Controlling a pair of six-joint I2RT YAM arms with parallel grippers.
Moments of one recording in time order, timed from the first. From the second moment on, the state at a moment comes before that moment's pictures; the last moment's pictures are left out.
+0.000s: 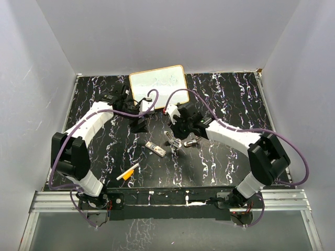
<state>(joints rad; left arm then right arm) -0.31 1.62 1.32 -0.86 0.83 1.14 0.68 1.56 1.04 -0.30 -0.22 -0.21</state>
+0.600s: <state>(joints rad) -0.30 1.62 1.30 -0.77 0.67 0.92 0.74 1.76 1.25 -0.57 -0.09 -0.18</state>
